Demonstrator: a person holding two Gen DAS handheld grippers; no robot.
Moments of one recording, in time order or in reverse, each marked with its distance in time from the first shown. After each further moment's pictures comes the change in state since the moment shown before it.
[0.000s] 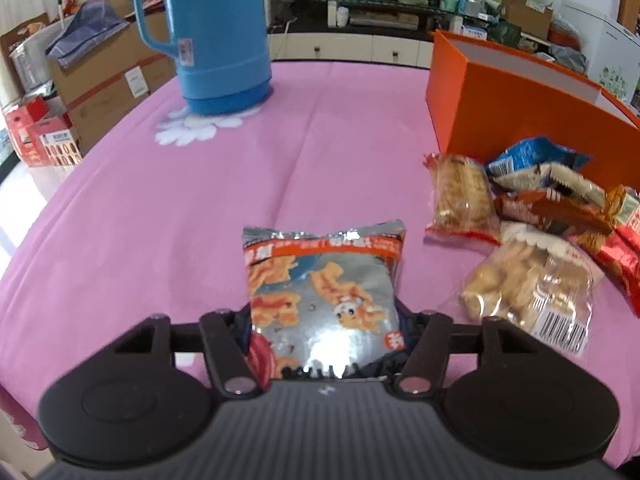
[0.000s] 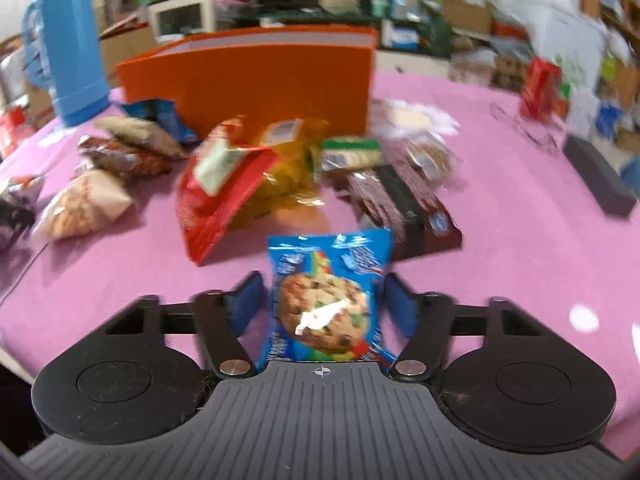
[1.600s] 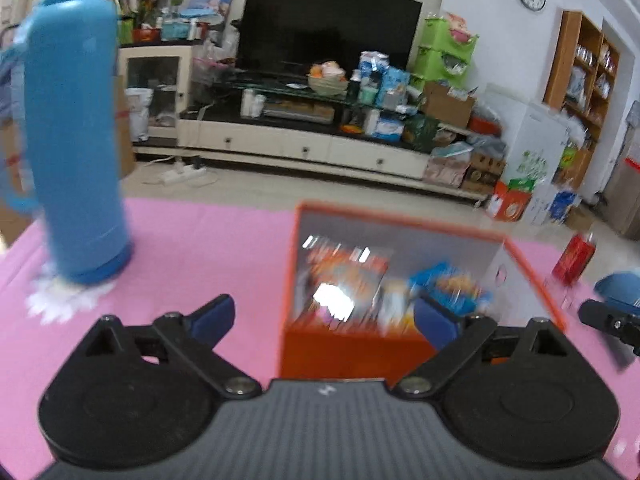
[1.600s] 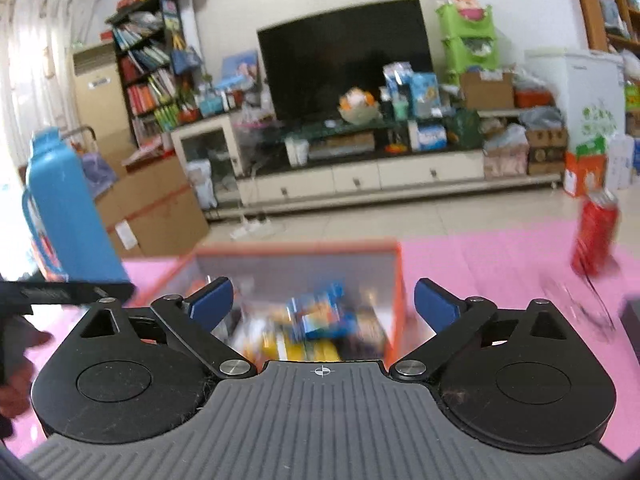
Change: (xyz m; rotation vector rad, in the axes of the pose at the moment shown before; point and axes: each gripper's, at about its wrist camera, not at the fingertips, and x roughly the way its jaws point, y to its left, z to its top) left arm -0.004 -0.080 0.133 -0.009 -0.232 -0.257; right arm 0.023 -0.042 0.173 0.134 -0.279 0.134
